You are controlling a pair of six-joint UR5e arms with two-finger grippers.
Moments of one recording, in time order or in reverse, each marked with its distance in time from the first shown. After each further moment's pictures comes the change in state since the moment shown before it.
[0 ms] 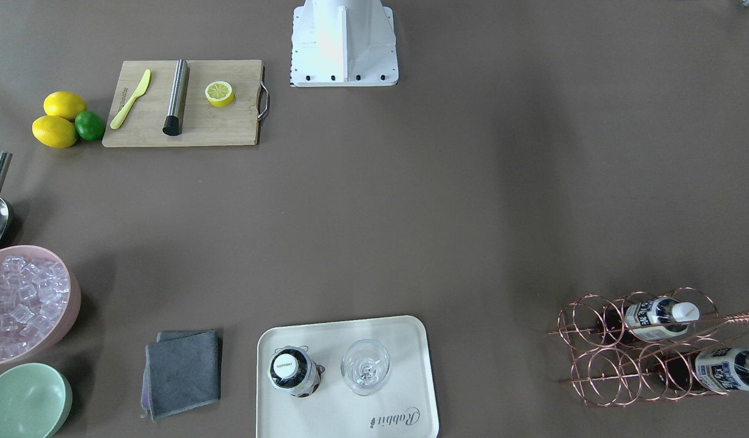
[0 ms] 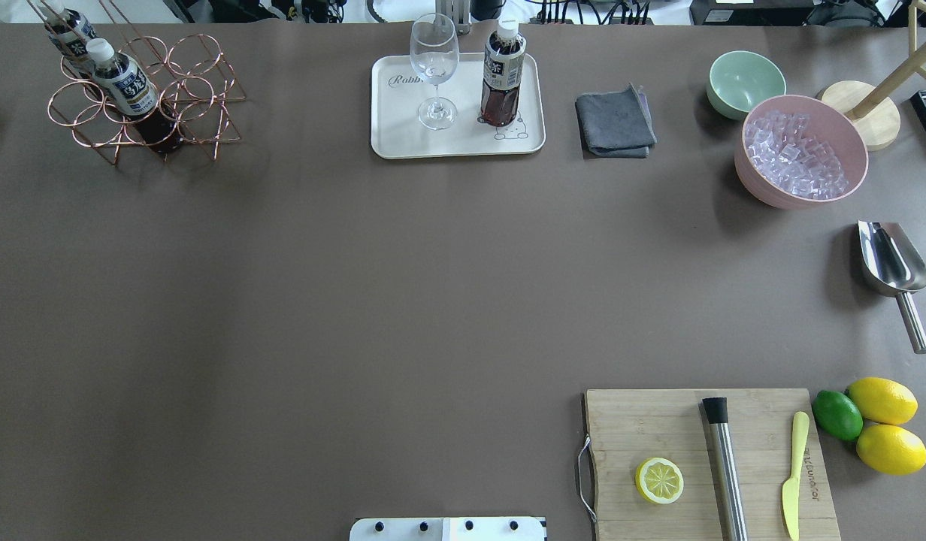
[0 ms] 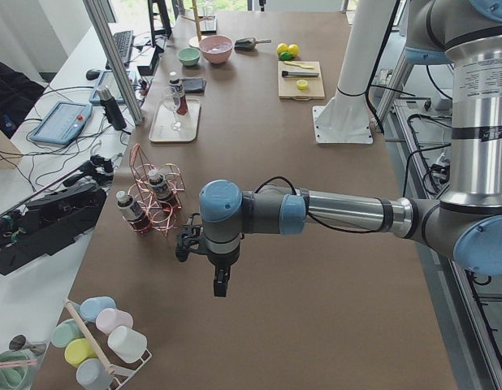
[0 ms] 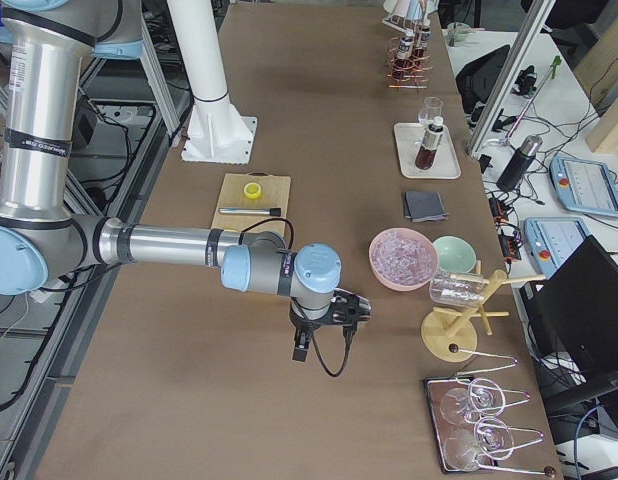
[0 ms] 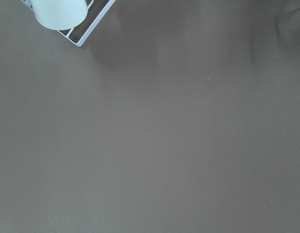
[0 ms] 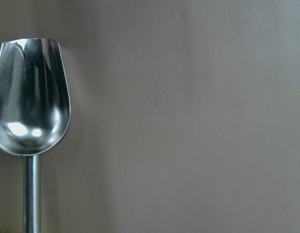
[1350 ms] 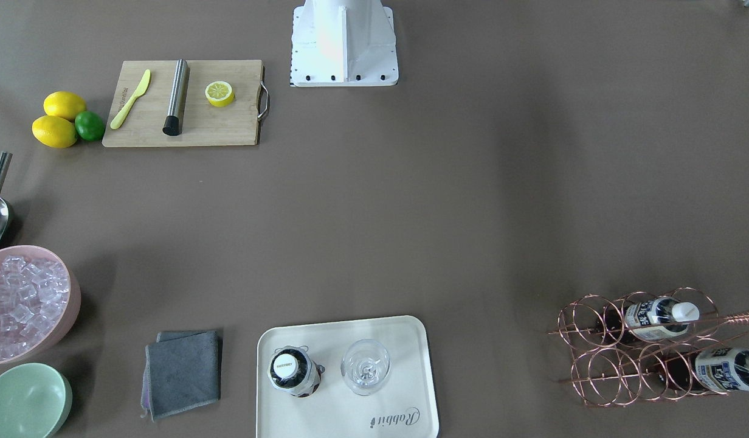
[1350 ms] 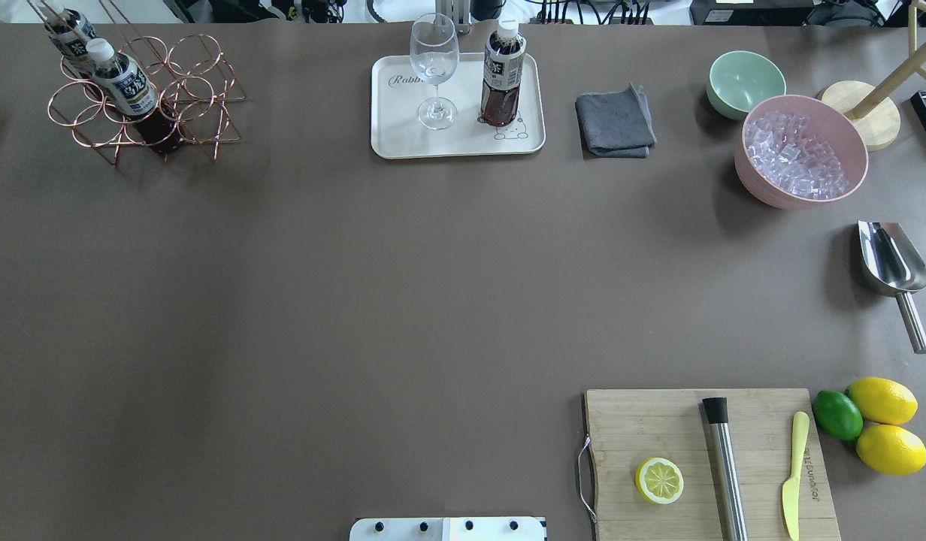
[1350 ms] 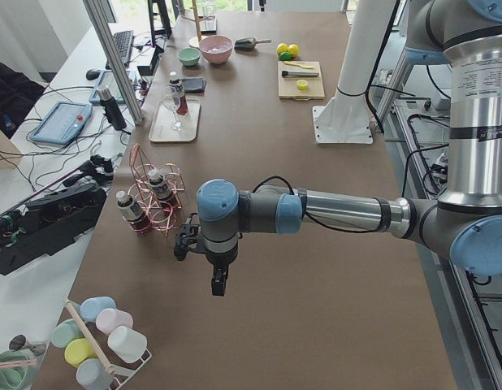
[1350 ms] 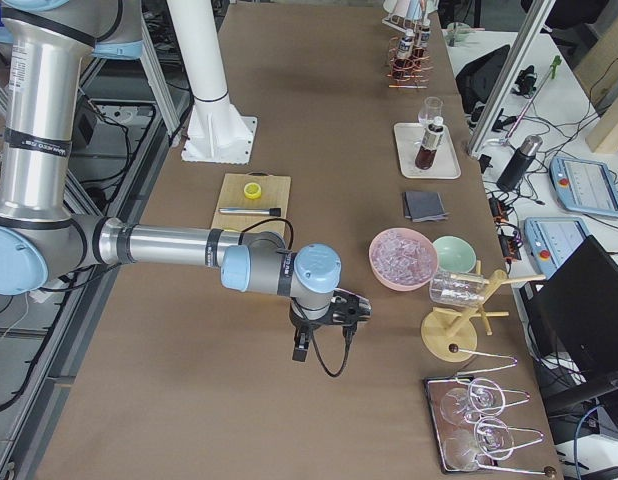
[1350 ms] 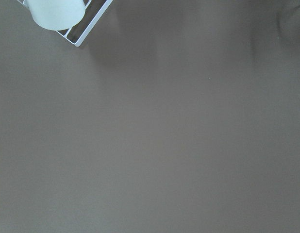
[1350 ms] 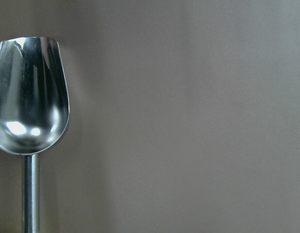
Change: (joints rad) left arm 0.014 -0.010 0.009 0.000 0.006 -0.001; right arm -0.001 -0.001 -0.001 0.000 -0.001 -0.002
